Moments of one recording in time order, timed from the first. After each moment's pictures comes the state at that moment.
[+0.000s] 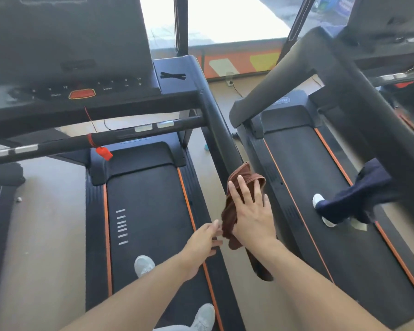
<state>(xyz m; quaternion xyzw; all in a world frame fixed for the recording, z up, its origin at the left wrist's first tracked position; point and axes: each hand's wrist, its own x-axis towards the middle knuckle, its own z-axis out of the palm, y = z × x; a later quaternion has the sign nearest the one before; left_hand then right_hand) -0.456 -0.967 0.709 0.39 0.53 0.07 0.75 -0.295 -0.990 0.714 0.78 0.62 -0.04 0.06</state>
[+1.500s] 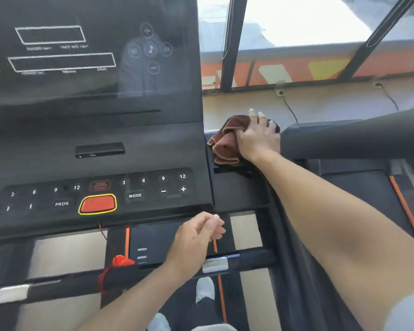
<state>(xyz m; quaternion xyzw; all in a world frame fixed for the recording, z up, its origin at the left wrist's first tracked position) -0.468 -0.556 0.758 0.51 0.57 0.23 0.60 -0.247 -0.369 0.749 0.82 0.55 -0.14 -0.06</state>
